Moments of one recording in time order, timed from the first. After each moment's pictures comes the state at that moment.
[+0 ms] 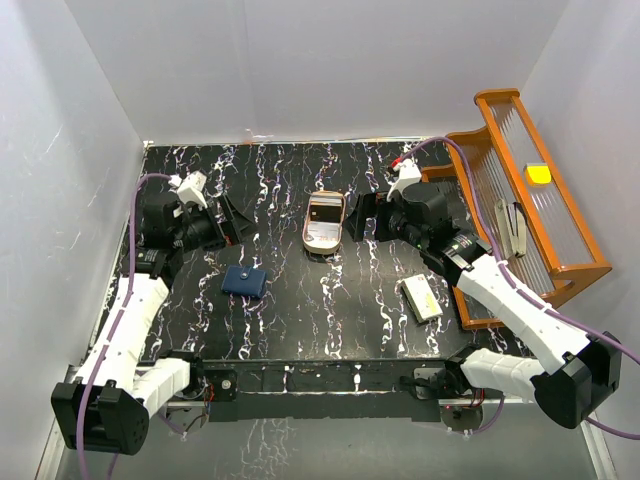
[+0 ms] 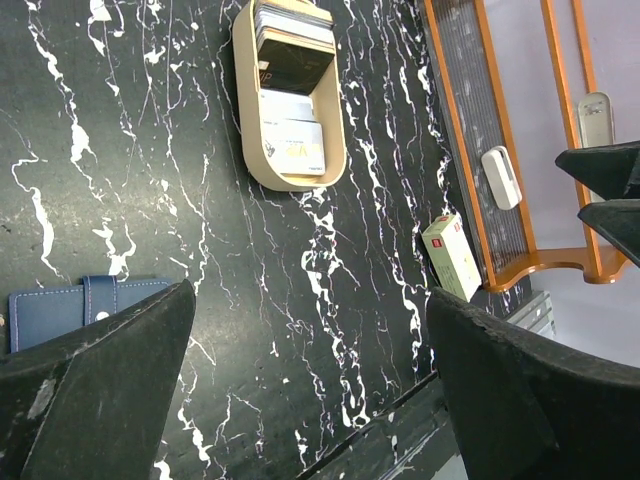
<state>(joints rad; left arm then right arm) -0.09 1.00 0.87 -0.41 0.54 -0.48 0.57 1.12 1.02 -0.32 -0.02 0.39</state>
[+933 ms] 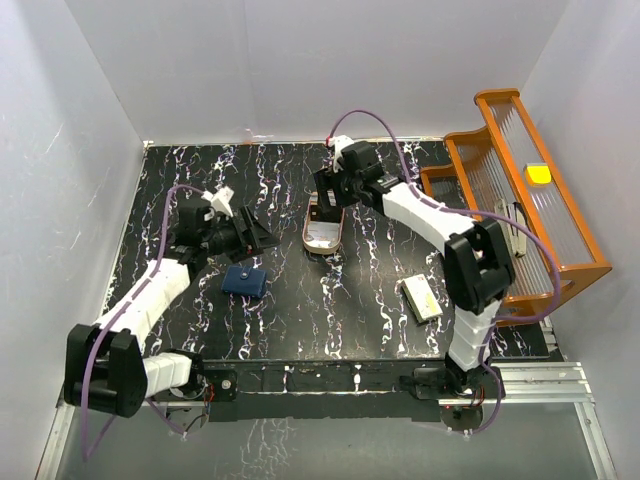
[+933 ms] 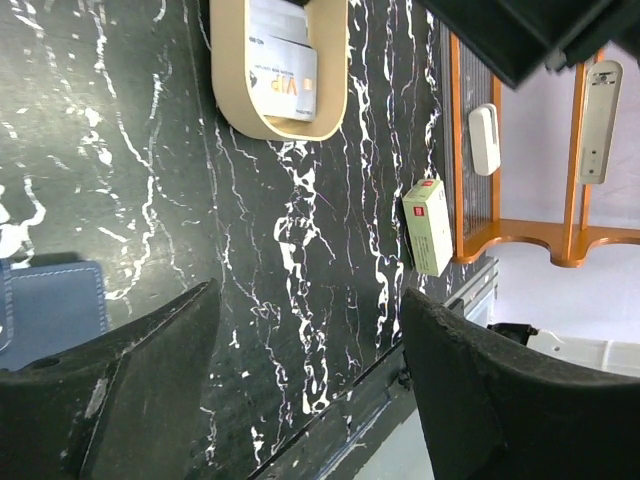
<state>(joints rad) -0.19 1.18 0.74 -0.20 0.59 -0.65 0.52 1.83 1.48 -0.31 -0.08 0.12</state>
